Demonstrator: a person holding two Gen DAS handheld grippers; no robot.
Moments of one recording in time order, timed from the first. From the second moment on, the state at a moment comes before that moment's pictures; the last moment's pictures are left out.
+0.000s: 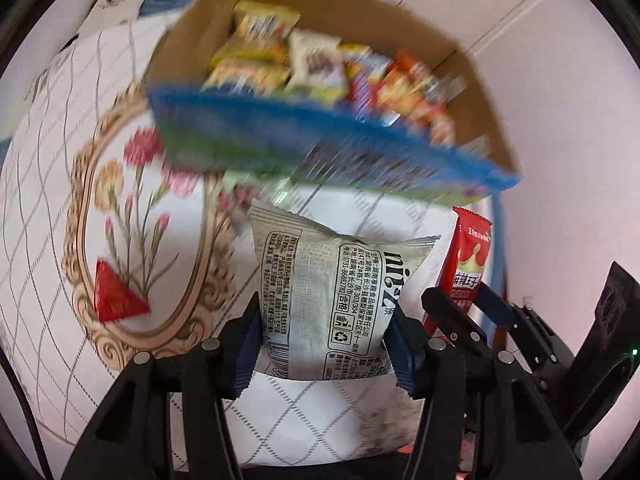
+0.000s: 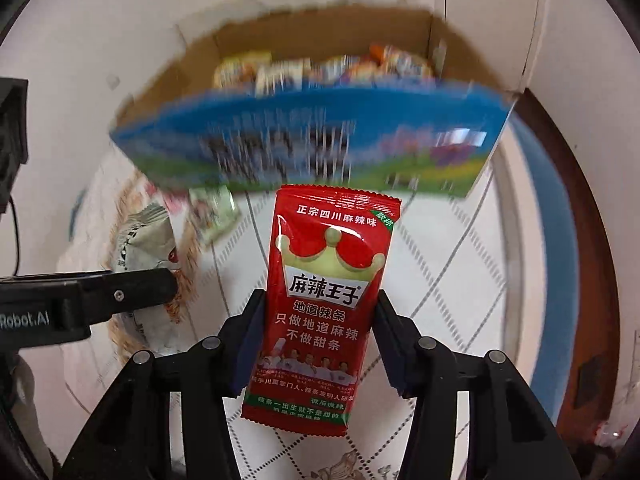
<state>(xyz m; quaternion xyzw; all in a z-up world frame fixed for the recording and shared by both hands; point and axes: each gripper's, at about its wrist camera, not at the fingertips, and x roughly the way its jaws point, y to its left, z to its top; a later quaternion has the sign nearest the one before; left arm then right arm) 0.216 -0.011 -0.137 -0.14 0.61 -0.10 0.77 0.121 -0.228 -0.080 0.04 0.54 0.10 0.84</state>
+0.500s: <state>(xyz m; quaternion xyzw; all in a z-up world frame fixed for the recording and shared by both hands) 0.378 -0.038 -0.088 -0.09 0.60 -0.10 0.79 0.287 -0.250 0.012 0.02 0.48 0.12 0.87</state>
